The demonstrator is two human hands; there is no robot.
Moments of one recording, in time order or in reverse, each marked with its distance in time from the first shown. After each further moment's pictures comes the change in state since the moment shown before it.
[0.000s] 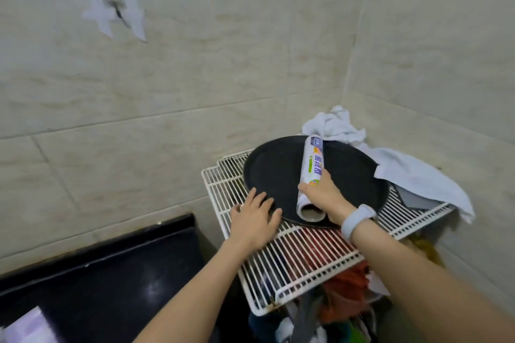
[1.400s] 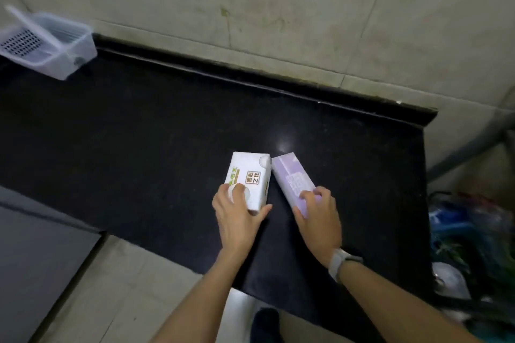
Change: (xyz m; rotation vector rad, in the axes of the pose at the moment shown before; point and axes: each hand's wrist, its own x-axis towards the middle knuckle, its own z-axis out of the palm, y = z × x) left_hand -0.416 -0.295 0.039 -0.184 0.460 -1.101; right_hand -0.297 0.090 0.399 -0.642 -0.544 -0.695
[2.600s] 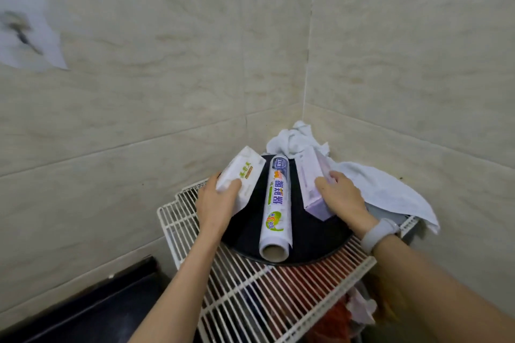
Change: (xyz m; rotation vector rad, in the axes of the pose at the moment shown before) left_hand -0.074 0.582 0.109 -0.654 -0.552 0.563; right_hand -0.064 0.349 -0.471 0.394 0.753 0.814
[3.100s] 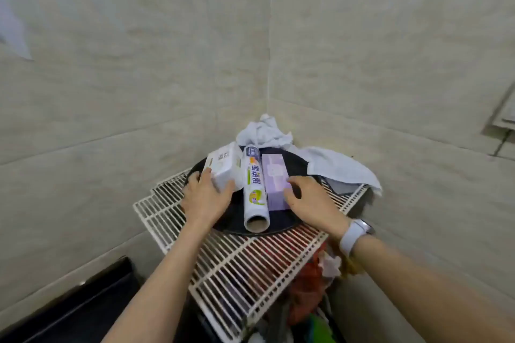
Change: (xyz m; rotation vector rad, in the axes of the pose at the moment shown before) left_hand -0.015 -0.013 -0.002 0.444 -0.174 0.228; right_hand -0.079 0.005 0.007 -0.308 -0.033 -0.236
